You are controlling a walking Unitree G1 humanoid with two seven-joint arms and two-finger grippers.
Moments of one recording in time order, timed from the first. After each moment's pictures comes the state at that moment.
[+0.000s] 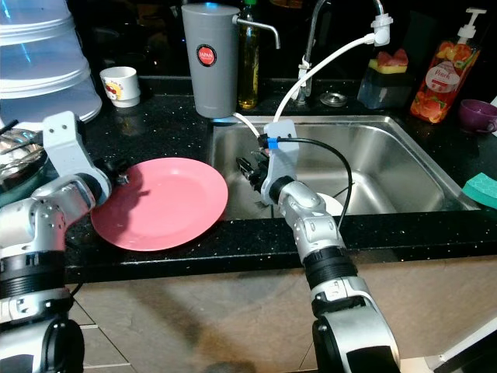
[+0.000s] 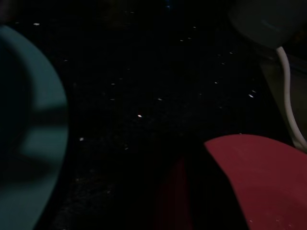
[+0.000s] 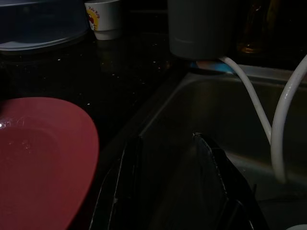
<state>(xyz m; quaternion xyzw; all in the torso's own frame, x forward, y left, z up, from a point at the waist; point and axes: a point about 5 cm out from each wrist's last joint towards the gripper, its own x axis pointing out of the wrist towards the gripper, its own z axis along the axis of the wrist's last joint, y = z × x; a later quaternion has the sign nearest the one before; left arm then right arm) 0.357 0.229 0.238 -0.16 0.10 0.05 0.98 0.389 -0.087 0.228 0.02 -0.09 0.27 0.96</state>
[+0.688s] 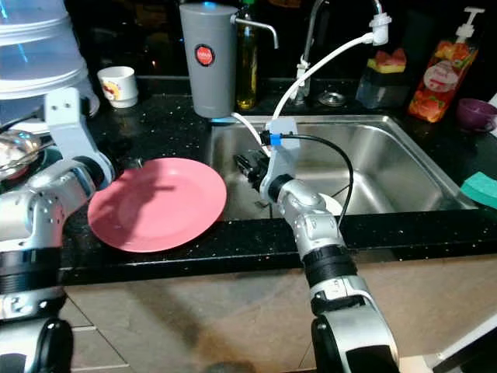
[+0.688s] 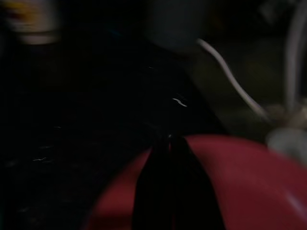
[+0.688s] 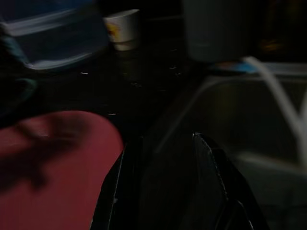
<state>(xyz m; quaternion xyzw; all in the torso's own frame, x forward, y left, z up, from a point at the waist) 0.349 0.195 0.258 0.04 0.07 -0.10 0.99 0.387 -0.086 0.235 0.09 -0.07 0.32 0.94</state>
